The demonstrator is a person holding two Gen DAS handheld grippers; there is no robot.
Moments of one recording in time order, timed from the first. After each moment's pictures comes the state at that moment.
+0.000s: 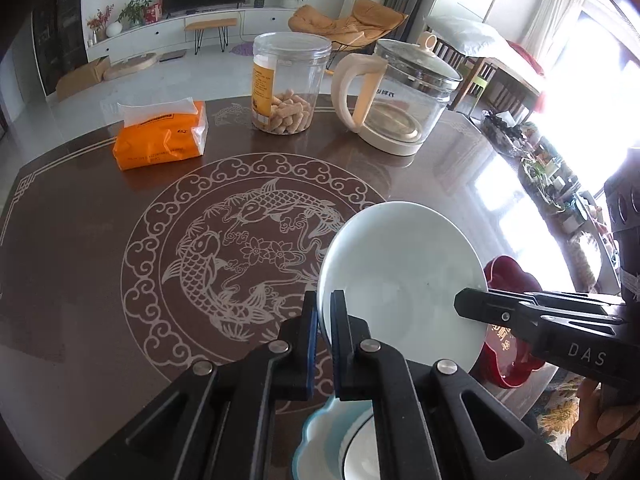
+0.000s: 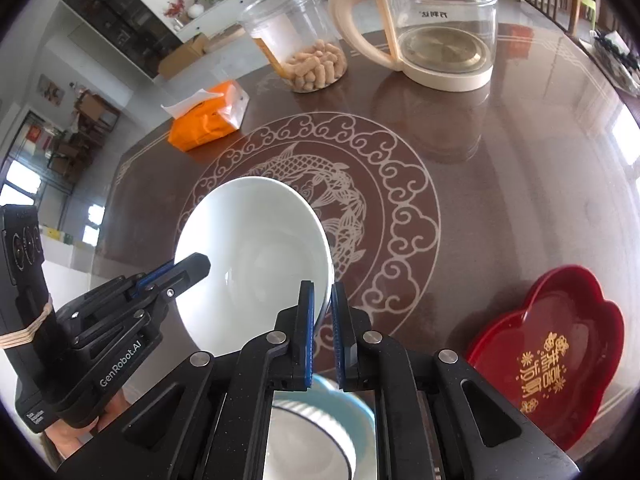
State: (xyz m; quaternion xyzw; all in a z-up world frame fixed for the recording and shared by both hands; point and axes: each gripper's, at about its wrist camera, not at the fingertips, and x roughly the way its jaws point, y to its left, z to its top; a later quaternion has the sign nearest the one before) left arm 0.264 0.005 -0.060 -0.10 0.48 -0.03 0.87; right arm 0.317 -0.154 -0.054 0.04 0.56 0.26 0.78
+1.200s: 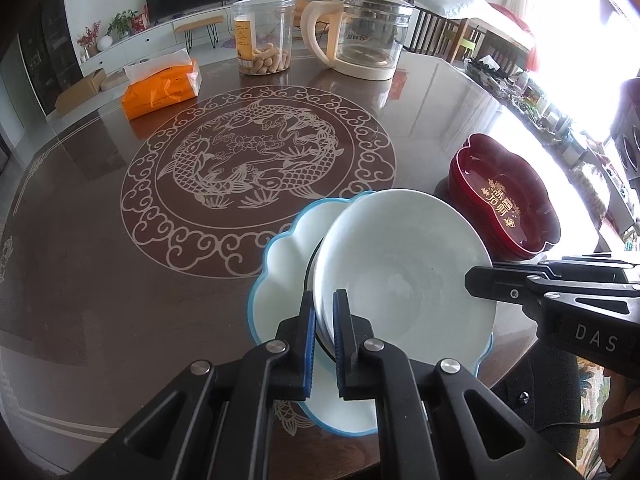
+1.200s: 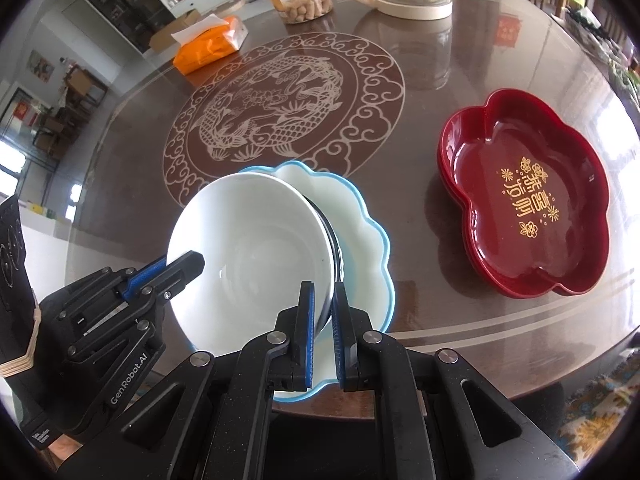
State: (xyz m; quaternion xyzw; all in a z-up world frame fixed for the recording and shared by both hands) left arm 0.156 -0.049 -0.112 -0.04 0.51 -0.02 0.86; right arm 0.193 -0.186 -0.098 -0.01 0.58 0.23 0.78
